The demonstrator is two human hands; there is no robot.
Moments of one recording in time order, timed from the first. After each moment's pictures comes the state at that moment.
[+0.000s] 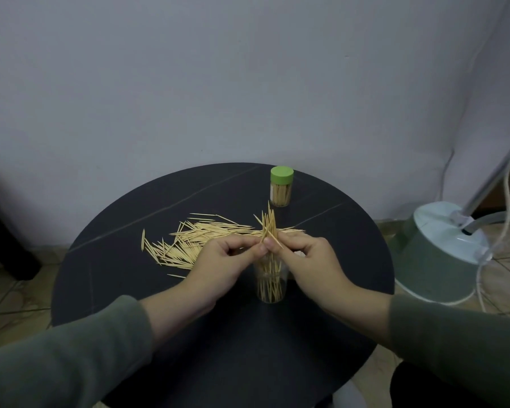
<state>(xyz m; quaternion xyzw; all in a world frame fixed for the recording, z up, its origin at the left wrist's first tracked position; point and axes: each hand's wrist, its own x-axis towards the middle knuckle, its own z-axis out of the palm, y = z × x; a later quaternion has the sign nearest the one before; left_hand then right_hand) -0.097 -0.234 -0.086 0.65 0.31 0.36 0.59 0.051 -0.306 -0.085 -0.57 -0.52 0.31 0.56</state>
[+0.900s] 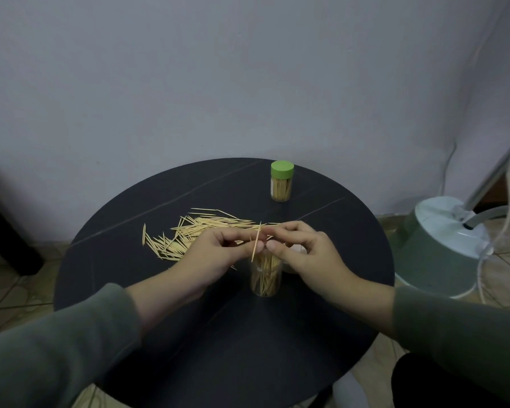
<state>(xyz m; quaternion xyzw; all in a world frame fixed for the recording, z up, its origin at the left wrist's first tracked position) -0.109 -0.226 -0.078 0.67 0.29 0.30 0.61 0.058 -0.311 -0.082 -0.59 -0.56 0.31 0.49</state>
